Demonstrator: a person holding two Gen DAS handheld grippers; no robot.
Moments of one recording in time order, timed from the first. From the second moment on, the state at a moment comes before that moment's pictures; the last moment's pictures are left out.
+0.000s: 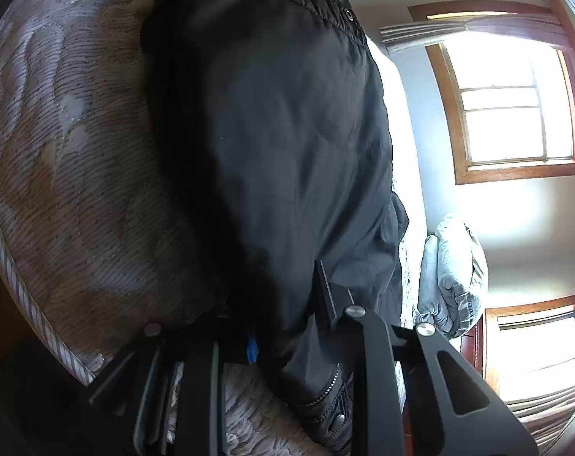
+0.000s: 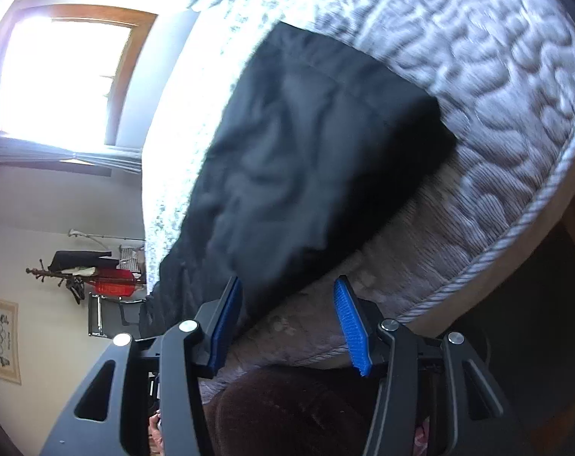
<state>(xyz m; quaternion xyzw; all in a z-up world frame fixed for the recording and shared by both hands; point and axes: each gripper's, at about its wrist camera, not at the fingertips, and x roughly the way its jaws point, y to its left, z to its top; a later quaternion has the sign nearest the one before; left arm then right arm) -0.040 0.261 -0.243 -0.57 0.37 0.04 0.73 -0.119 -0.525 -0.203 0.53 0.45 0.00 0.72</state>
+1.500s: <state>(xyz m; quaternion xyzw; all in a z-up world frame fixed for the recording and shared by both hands) 0.041 0.162 -0.236 -0.46 0.40 0.01 0.79 -0.058 -0.607 -0.225 0.54 0.38 -0.06 0.75</state>
